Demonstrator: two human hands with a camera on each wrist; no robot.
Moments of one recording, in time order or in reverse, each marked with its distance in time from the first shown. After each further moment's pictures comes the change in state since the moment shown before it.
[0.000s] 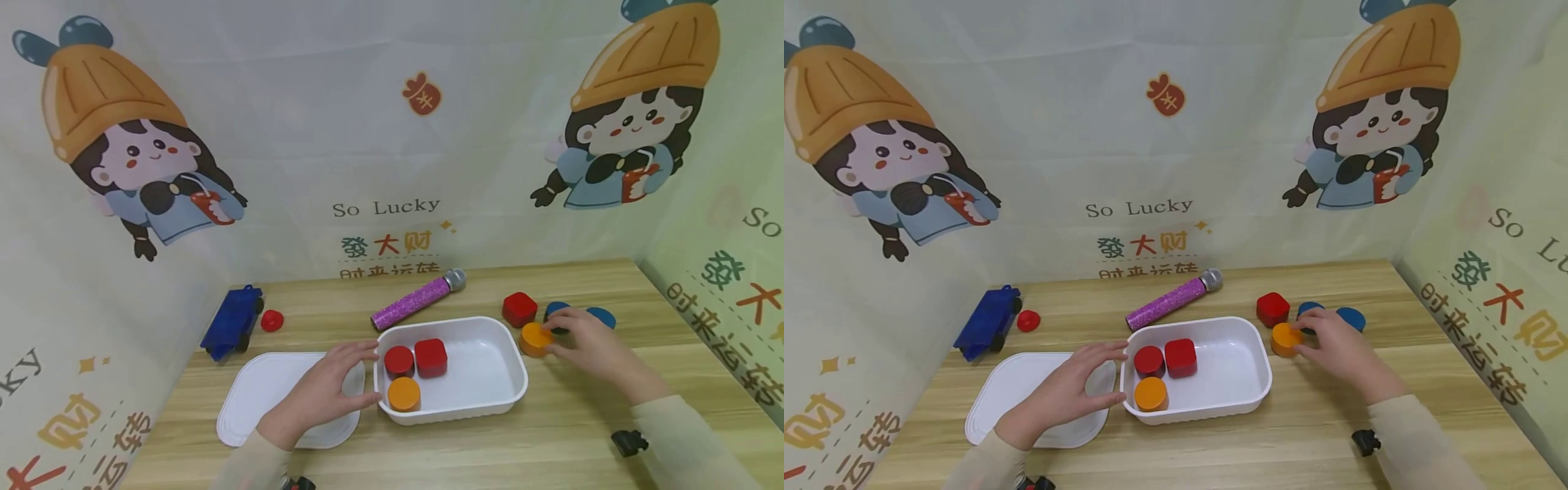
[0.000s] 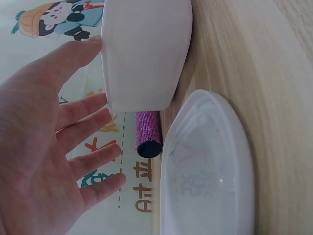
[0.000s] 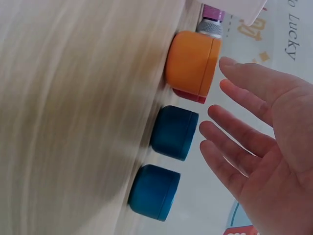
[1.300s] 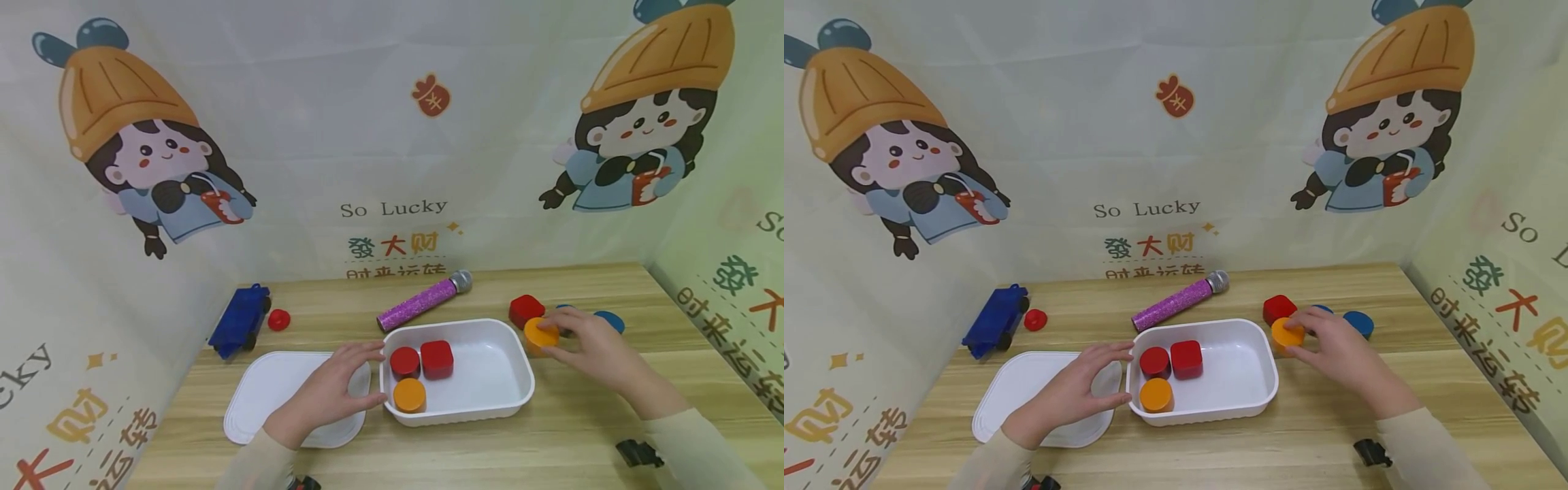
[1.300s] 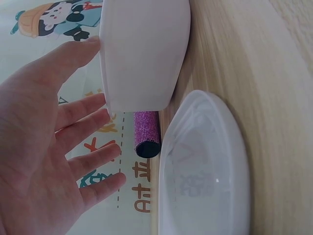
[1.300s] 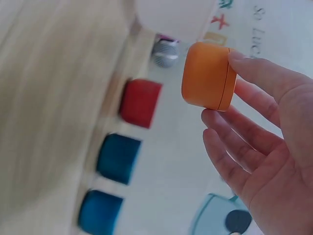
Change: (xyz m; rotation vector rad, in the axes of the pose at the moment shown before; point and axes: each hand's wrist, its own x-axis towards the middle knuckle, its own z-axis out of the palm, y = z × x) left_hand -0.002 -0.003 0.001 -0.010 0.002 0.002; right_hand -0.001 -0.035 -0.017 0.060 0.054 -0.041
